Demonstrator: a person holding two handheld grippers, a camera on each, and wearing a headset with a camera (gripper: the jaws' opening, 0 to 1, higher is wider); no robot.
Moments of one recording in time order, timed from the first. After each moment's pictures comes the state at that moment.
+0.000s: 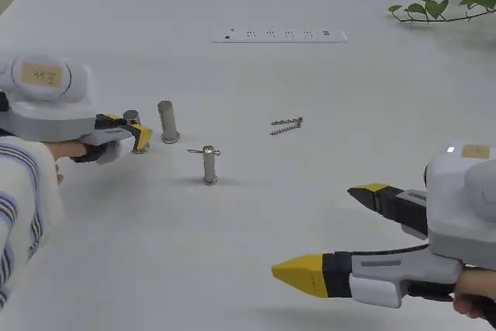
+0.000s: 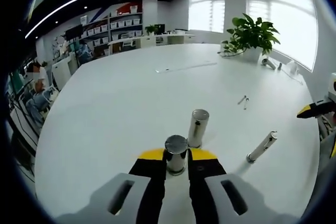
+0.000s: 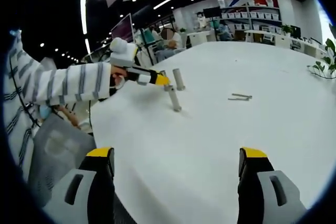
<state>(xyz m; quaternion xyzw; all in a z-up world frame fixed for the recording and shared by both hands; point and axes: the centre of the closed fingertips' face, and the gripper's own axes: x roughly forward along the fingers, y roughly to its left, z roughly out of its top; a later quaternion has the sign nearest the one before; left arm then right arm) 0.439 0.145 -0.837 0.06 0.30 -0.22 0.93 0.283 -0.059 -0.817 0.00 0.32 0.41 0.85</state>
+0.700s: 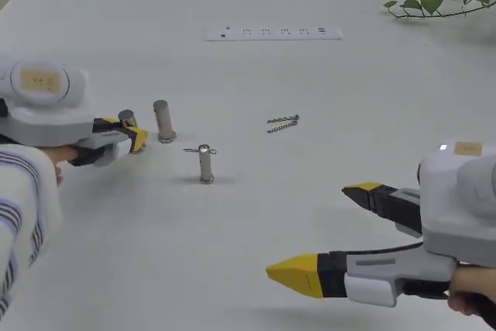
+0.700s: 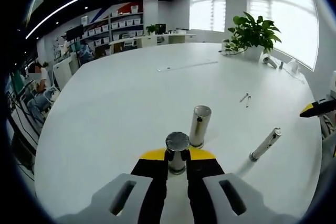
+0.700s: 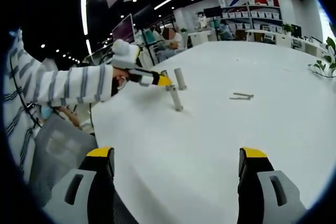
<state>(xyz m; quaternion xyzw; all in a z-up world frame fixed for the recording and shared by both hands) 0.437 0.146 -0.841 0.06 0.30 -0.21 0.93 0.280 -0.058 -0.817 0.00 0.32 0.42 0.85</state>
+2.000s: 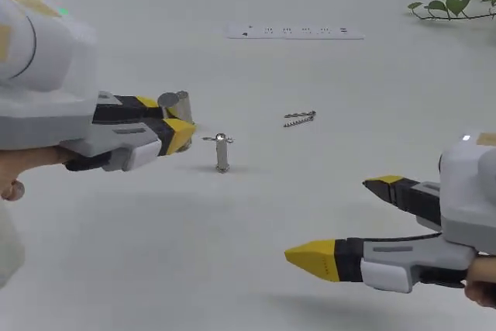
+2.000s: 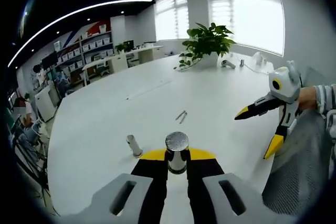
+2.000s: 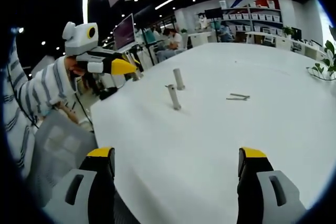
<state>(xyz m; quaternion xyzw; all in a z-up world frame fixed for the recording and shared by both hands) 0.324 0.063 -0.738 0.10 0.24 -0.34 0.90 0.275 -0.066 -0.814 -0.01 0.31 0.41 0.85</state>
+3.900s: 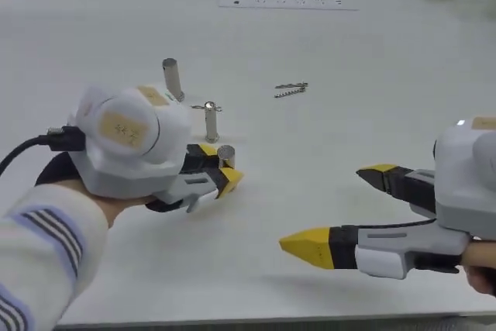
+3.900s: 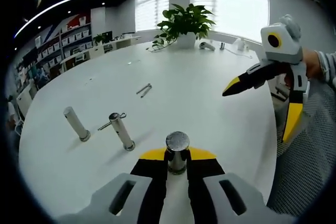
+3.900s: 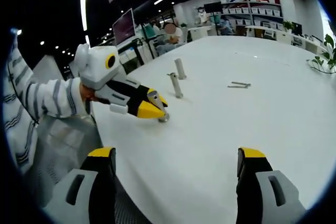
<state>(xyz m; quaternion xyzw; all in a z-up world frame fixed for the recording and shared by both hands) 0.310 0.011 -0.843 0.12 0.28 -0.40 0.86 0.258 -0.073 -0.827 -0.01 0.34 0.41 0.85</state>
